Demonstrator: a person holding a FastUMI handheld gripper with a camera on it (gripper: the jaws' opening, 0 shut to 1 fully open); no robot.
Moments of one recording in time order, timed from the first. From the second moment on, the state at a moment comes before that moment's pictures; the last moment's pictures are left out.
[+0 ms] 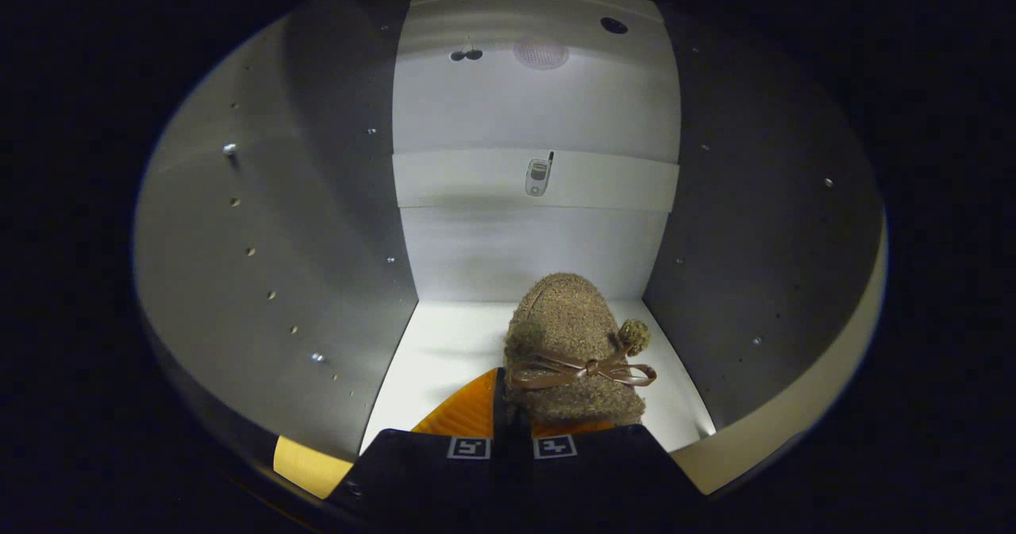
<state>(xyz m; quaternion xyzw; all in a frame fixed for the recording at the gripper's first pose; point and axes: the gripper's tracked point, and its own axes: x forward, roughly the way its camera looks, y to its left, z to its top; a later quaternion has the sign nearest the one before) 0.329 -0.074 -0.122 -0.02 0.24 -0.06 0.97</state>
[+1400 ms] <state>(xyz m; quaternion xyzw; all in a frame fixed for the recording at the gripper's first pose) 0.340 -0.078 -0.143 -0.03 0.26 -0.07 0.96</state>
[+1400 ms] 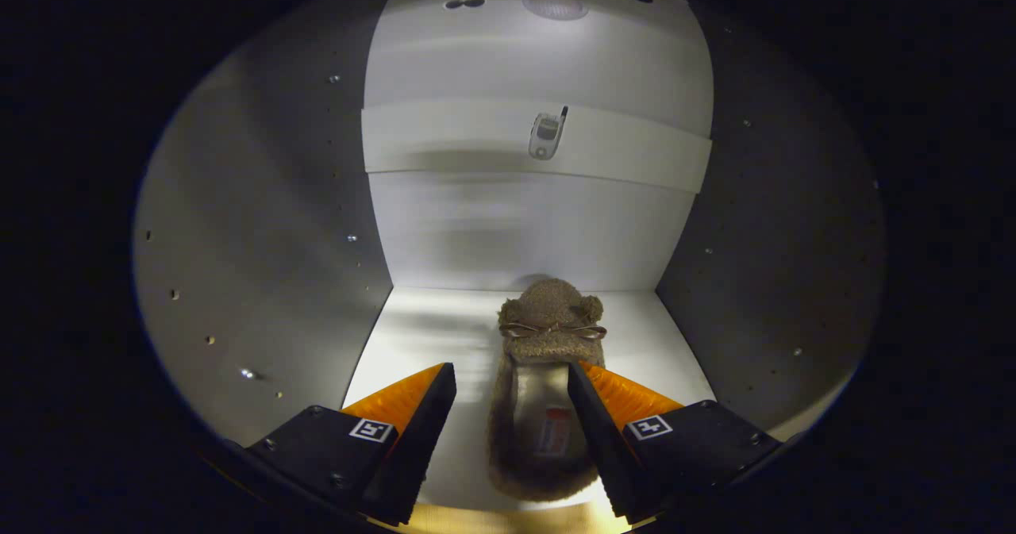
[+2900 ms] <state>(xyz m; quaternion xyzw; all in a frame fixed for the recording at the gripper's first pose) -0.173 -0.185 0.055 0.03 0.01 -0.12 0.99</state>
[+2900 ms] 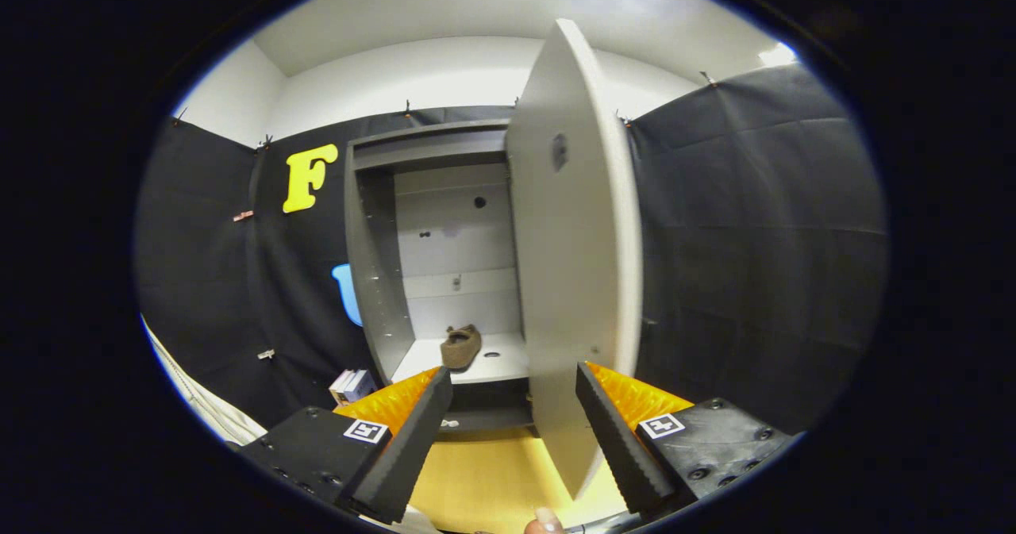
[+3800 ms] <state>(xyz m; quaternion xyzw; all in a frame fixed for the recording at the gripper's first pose) -0.117 -0.385 0.004 0.06 0.05 -0.14 0.99</state>
